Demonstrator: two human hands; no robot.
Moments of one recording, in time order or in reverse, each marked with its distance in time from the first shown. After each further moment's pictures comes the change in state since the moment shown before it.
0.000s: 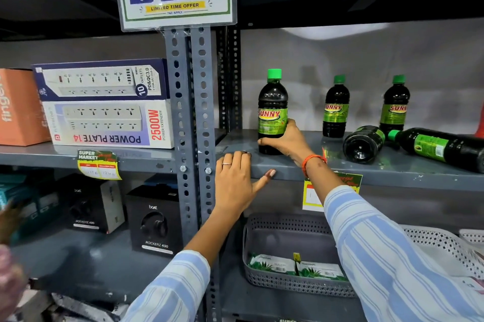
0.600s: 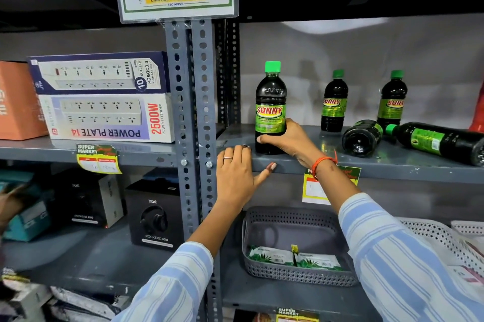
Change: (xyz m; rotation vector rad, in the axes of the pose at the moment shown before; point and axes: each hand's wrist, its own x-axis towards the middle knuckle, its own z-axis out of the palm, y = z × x) left_hand -0.001 0.000 0.003 0.020 -0.029 0.008; right_hand -0.033 -0.013 -0.013 0.097 -0.131 -0.085
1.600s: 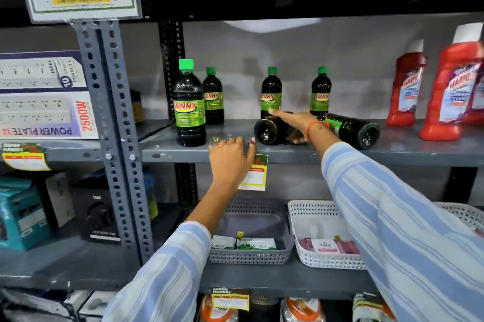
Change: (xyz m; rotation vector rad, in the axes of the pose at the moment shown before) left_hand 0.023 0.161 -0.003 -0.118 -0.092 -0.056; right_hand -0.006 0.052 -0.183 -0.022 0.128 0.515
